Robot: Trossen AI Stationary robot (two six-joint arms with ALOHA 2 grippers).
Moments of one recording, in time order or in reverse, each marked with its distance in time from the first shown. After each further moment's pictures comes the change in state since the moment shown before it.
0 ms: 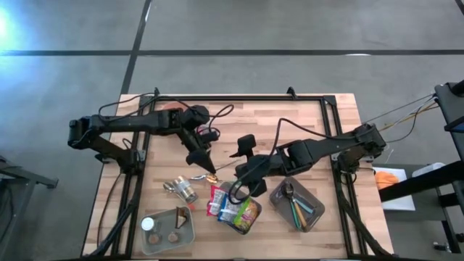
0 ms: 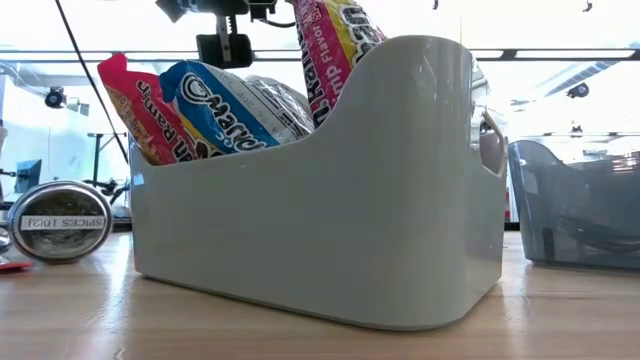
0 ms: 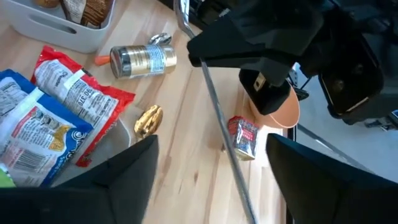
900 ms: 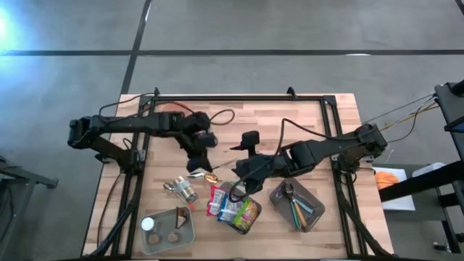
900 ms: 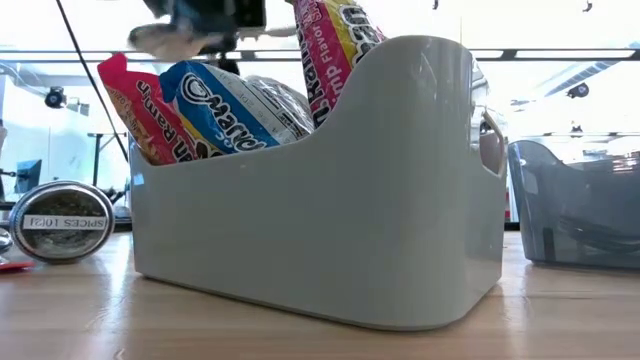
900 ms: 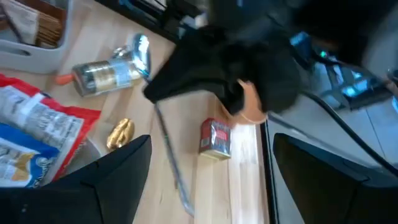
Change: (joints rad) left arm -0.019 0.001 -0.010 -0.210 -0.259 0.255; right arm 0.014 -0.013 -0.010 0.060 0.145 0.066
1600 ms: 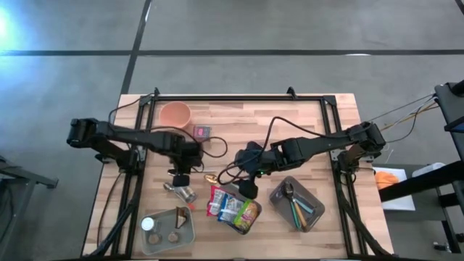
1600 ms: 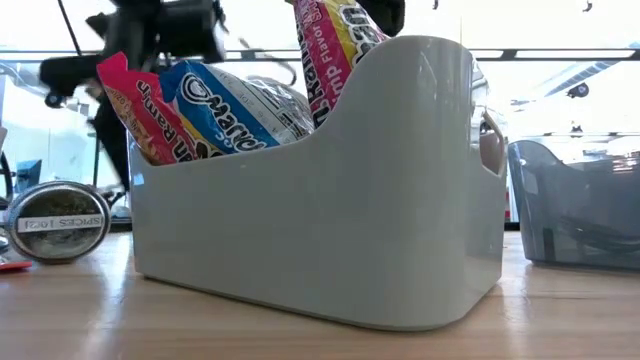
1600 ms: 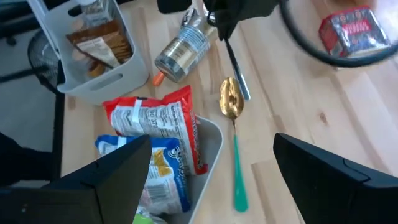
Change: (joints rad) left arm -0.145 0.002 -0.290 -0.157 -0.513 0.298; right arm -0.087 0.000 -0.148 0.016 -0.424 0.718
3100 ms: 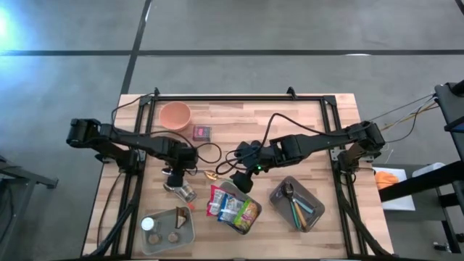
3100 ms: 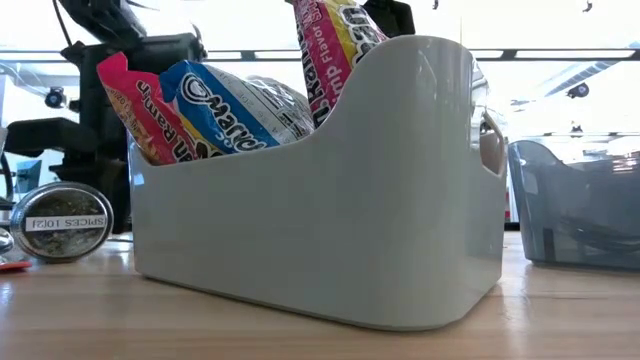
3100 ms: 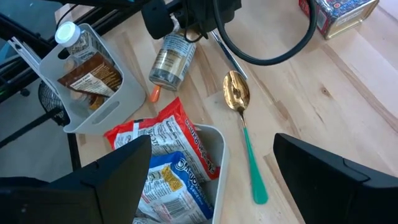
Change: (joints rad) left arm -0.004 -0.002 -0.182 0.108 -0.120 0.090; right arm -0.030 0.000 0.000 -0.001 -0.001 0.238
